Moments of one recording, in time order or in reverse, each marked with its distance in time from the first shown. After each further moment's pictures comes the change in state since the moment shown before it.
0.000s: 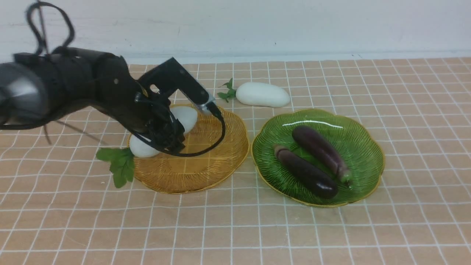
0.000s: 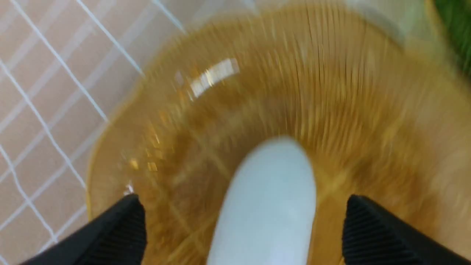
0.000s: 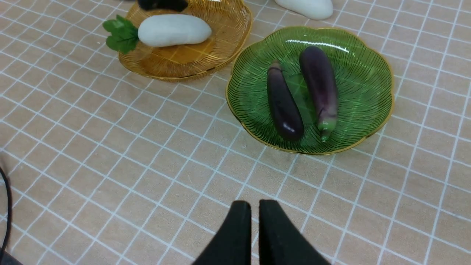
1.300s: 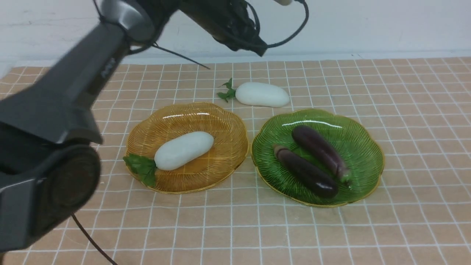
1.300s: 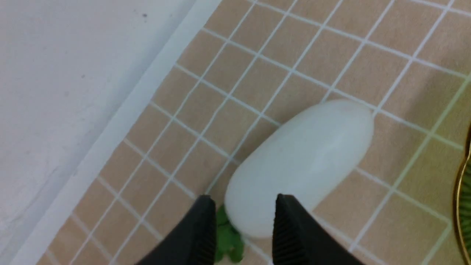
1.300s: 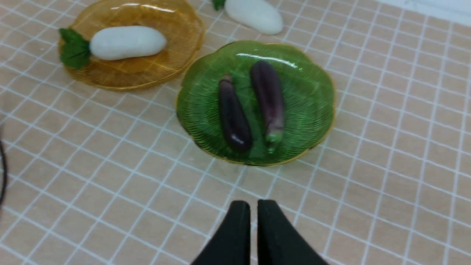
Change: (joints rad) right arm 0.000 0.010 0.000 -0.146 -0.040 0.000; left arm -0.066 0.586 -0.979 -0.076 0.192 0.249
